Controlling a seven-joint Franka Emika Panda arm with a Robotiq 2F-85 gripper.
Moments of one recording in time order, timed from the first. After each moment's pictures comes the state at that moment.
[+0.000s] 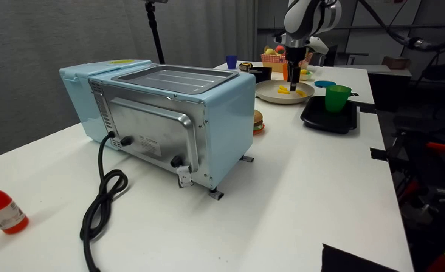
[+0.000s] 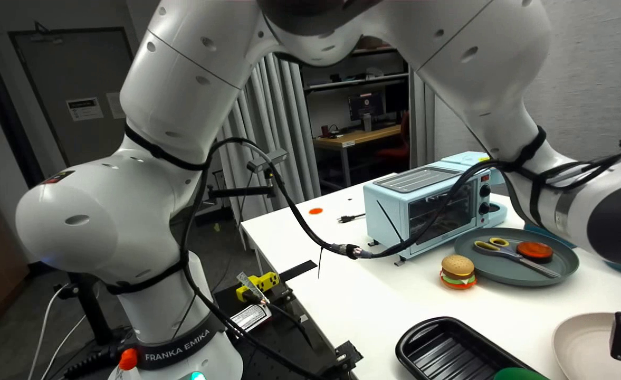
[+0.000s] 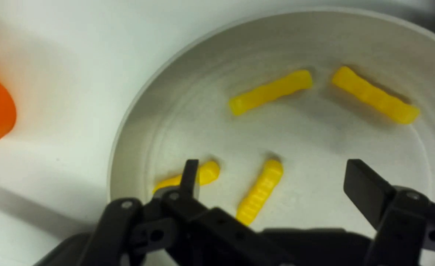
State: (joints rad) arm -0.46 0.75 -0.17 -1.78 0.01 2.63 -0.94
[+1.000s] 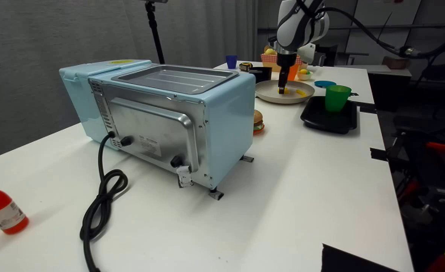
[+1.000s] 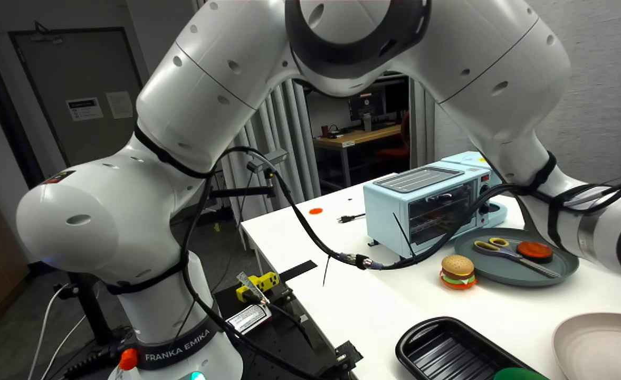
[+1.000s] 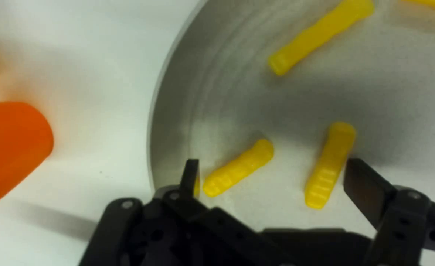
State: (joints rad) arm -0.45 0.88 -0.18 -1.61 -0.07 2.66 -0.61
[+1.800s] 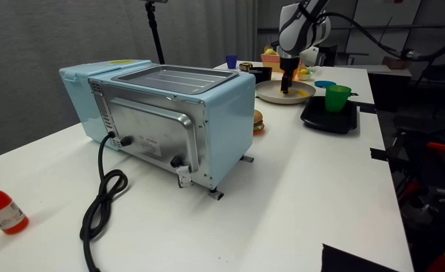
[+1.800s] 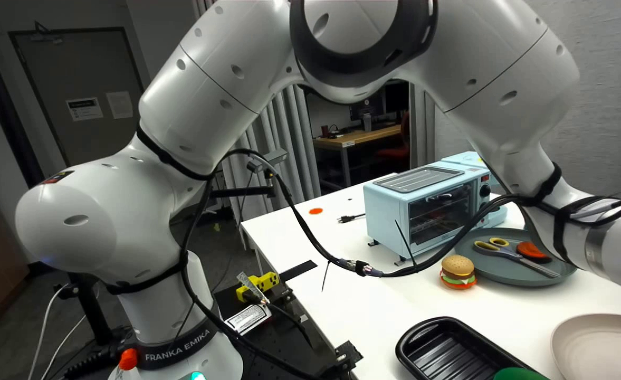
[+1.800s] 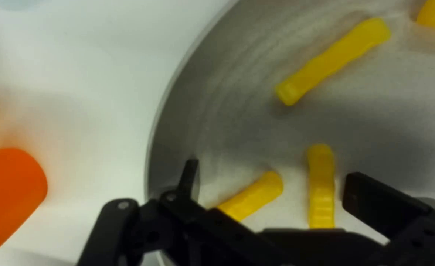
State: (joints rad) arm -0.47 0.91 -0.19 -1.59 -0.09 2.62 -0.55
